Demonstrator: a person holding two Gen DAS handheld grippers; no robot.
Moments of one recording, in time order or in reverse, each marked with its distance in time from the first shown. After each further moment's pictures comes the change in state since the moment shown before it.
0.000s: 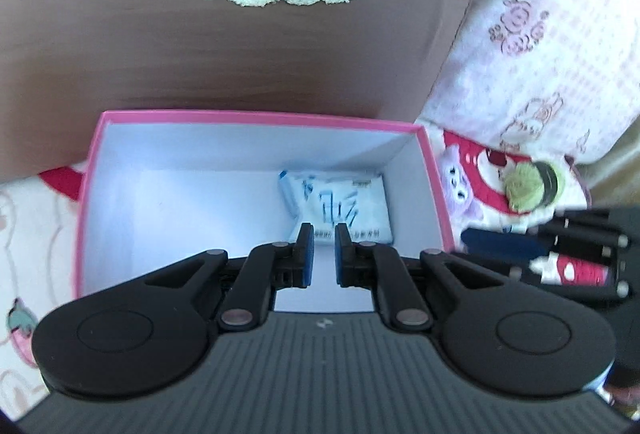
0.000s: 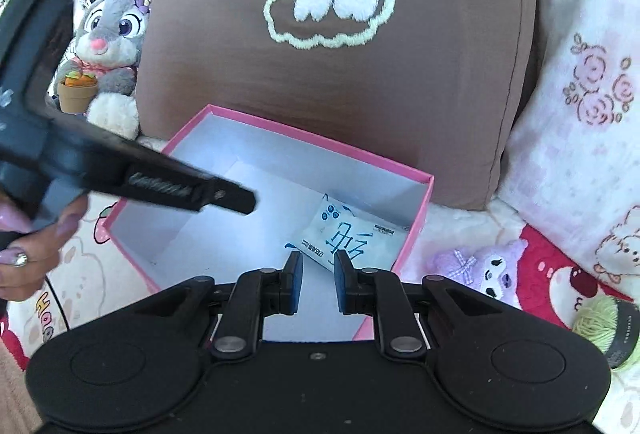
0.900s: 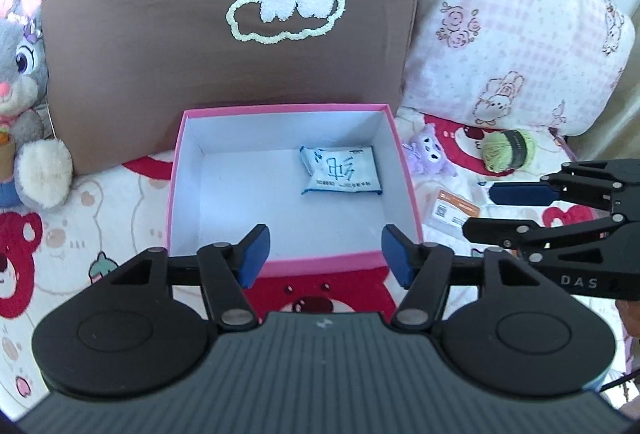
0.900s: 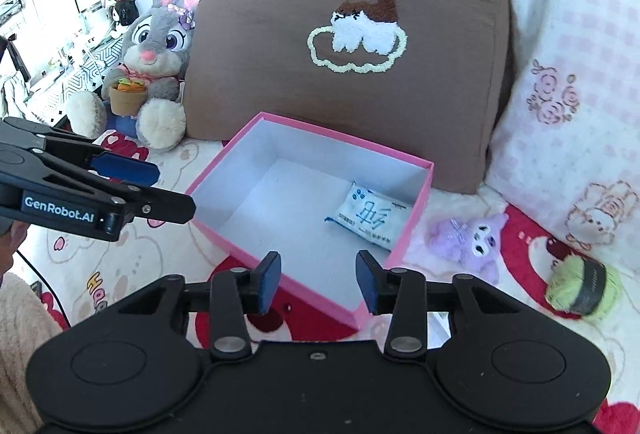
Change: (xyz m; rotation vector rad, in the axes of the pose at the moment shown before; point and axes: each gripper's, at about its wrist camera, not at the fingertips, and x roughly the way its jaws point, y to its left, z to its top) left arm -0.146 -0.055 -0.080 0.078 -0.092 0.125; right arm -0.111 0.033 -0.031 0.000 -0.019 0.024
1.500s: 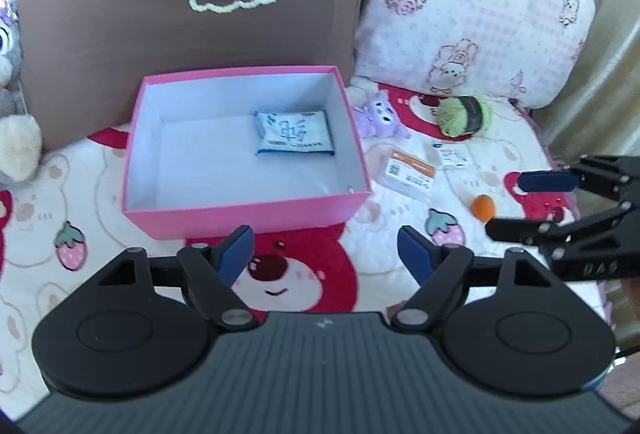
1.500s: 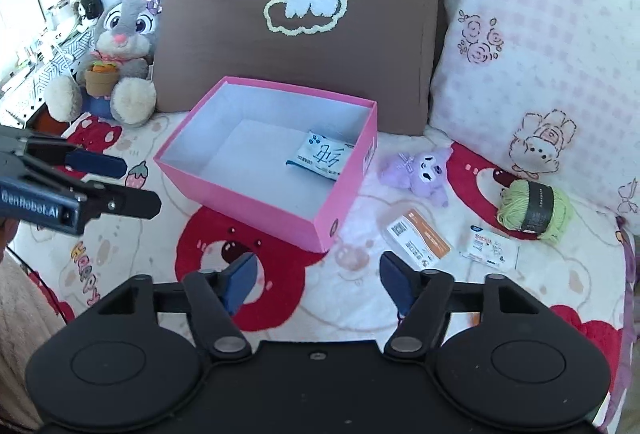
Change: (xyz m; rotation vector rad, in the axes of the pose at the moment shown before) left arm -0.010 -0.025 -0.043 0.026 0.026 -0.104; right arm -0.047 -0.009 -0.065 0.055 0.043 -0.104
